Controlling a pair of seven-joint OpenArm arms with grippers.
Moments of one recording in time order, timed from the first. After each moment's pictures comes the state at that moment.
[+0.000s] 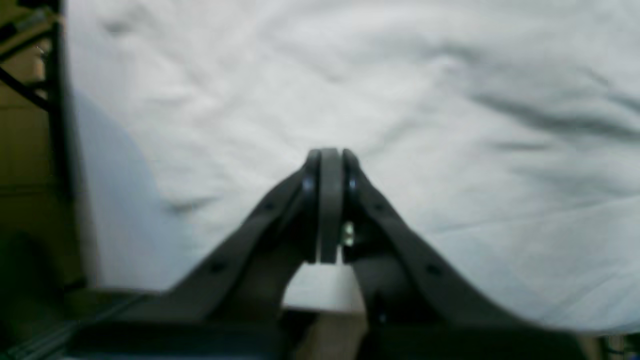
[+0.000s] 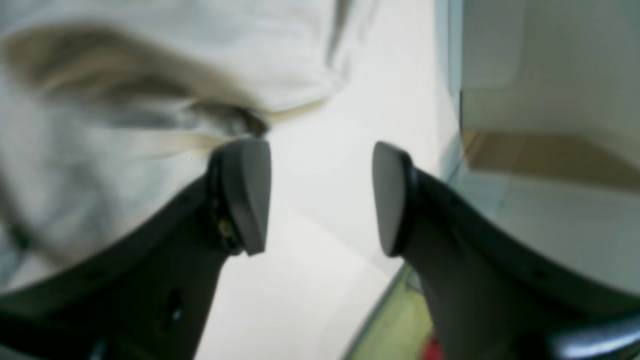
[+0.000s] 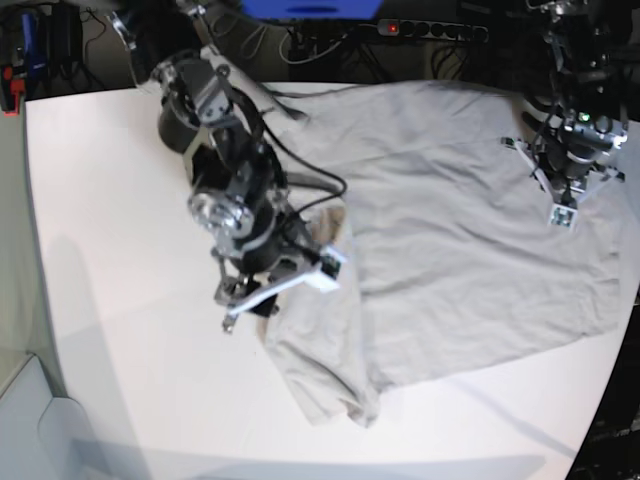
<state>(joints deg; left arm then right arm) 14.5 -13.1 -21.4 105.4 -1.7 -25.5 55.6 7.5 1.1 -24.6 105.9 -37.5 40.1 -51.6</state>
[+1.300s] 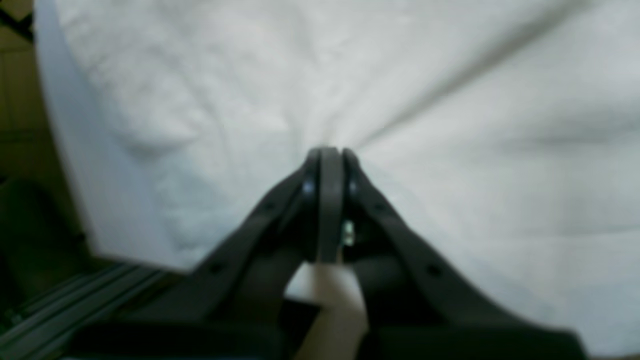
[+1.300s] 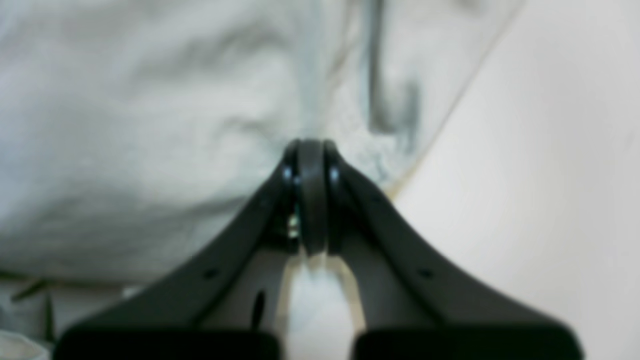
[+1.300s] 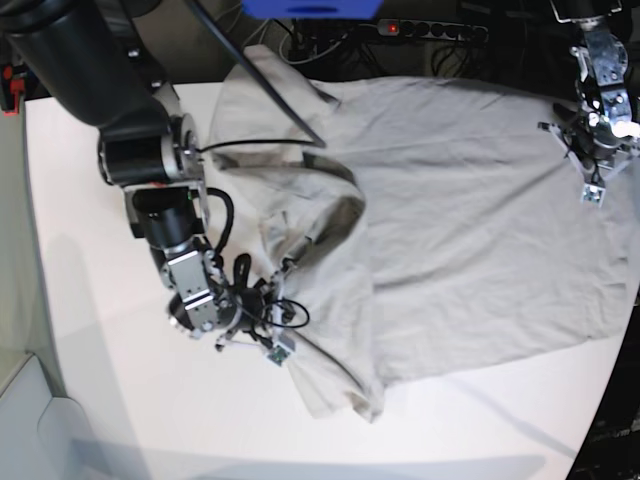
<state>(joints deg) 14.1 -20.4 -26.2 86.1 4.6 -25.5 44.5 40.2 -0.9 -2.1 26.6 -27.7 40.1 -11.2</state>
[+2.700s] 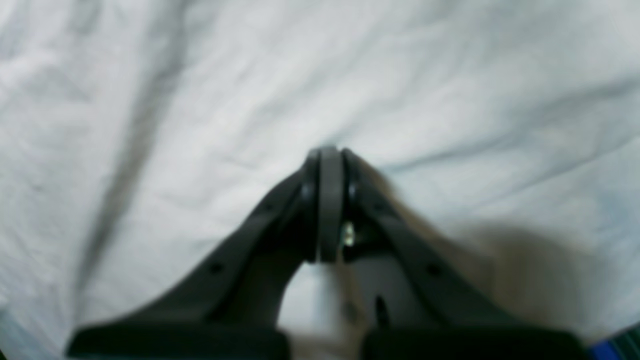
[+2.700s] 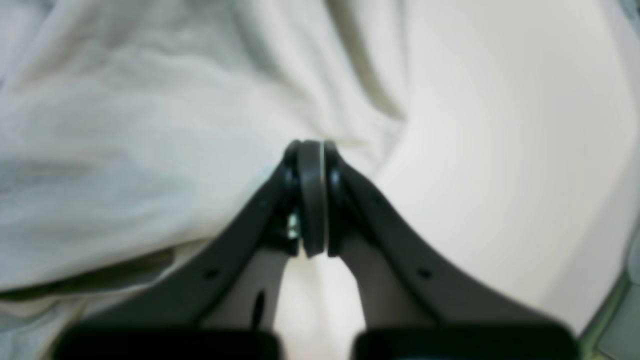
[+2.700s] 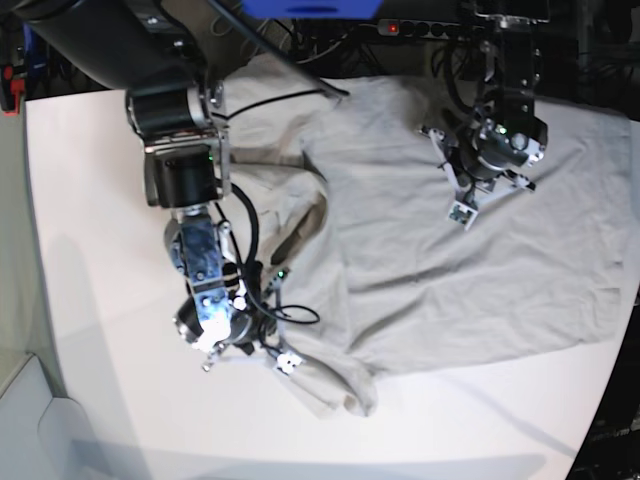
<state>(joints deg) 10.4 -7.7 -4.4 97.1 3.7 -25.3 57.4 29.8 -5.7 -2.0 60.6 -28.2 40.3 -42.5</state>
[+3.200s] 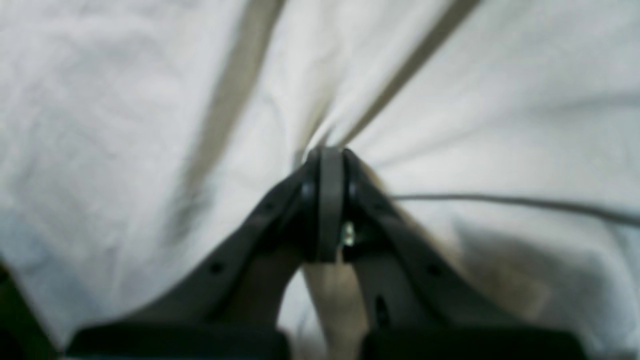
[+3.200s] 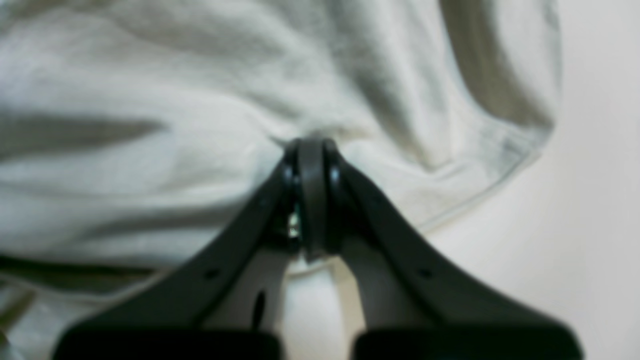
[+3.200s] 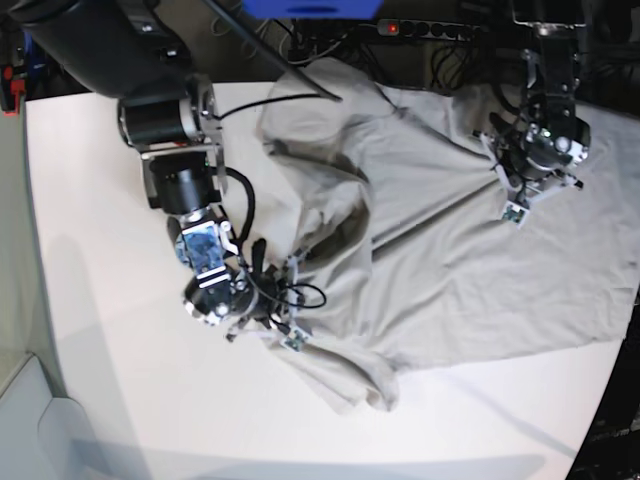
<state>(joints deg) 11.3 -15.9 -10.6 94.2 3.1 -25.5 54.4 32.6 -3.5 -2.1 39.9 -26.6 40.1 -20.0</state>
